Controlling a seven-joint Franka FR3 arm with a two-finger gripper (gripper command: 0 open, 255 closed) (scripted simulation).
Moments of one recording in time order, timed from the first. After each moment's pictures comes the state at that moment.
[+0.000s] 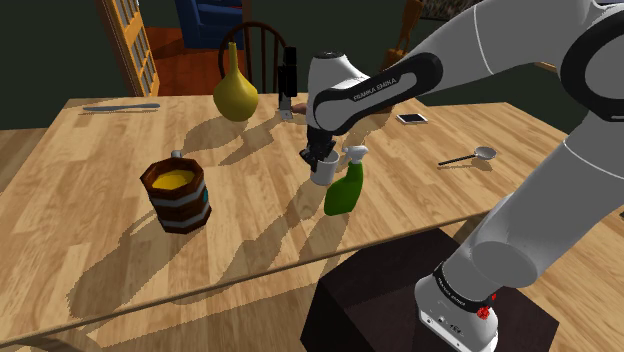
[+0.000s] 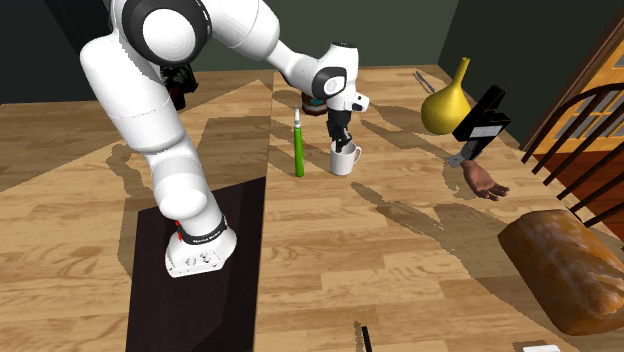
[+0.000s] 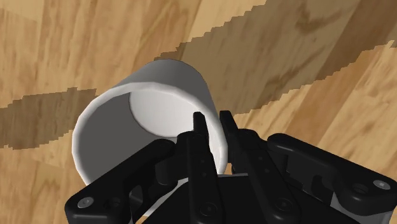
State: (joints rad) arm 0.09 -0.01 0.14 -2.31 -0.07 2.27 0.20
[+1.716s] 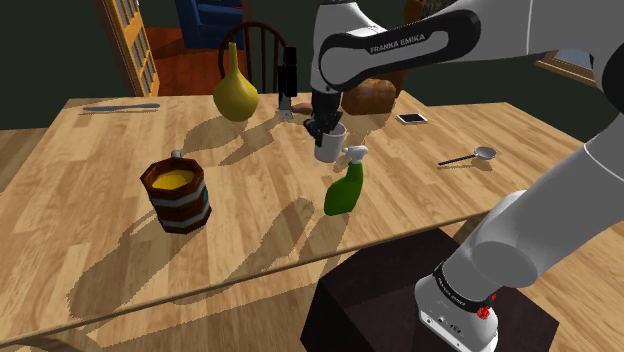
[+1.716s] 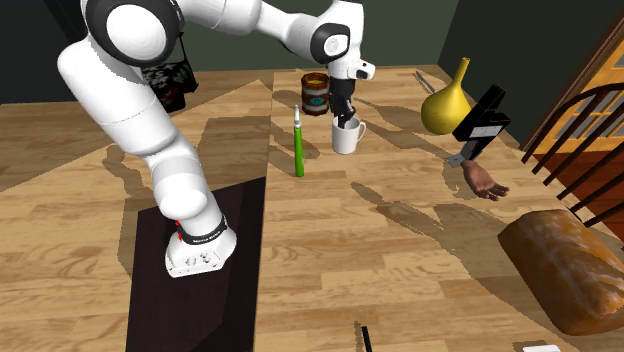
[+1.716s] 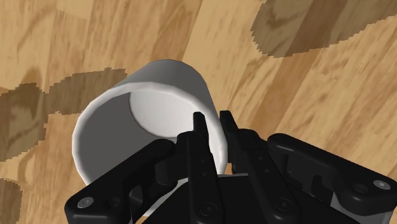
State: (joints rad) arm 0.09 -0.13 0.13 -2.17 -0.04 2.02 0.17
